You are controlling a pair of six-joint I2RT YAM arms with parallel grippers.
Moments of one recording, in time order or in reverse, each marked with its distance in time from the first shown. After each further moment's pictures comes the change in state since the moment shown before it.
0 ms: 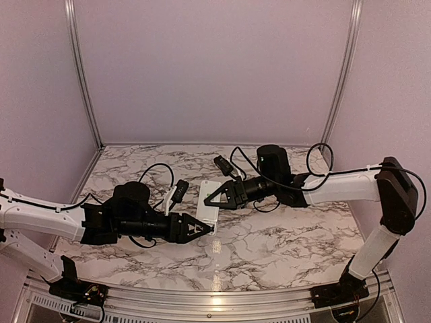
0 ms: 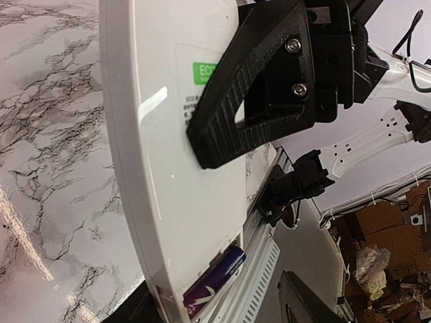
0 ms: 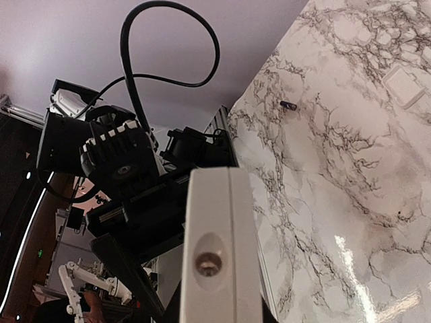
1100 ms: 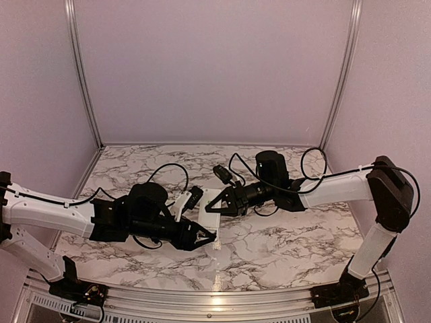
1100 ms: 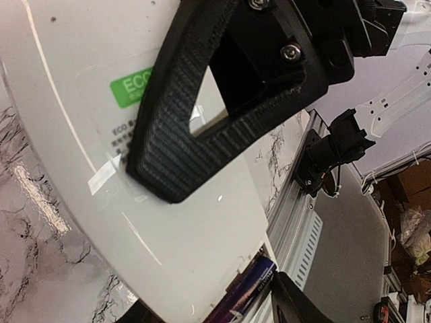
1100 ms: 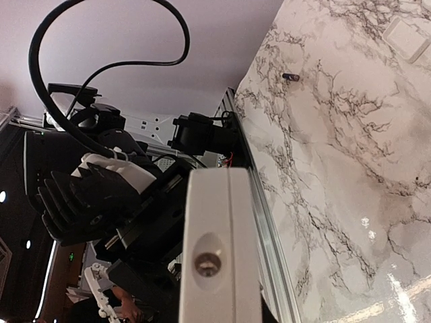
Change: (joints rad) left arm -0.038 0.090 0.112 -0.183 -0.035 0.192; right arm -0.011 0.043 -0.036 0.073 -0.071 0.137
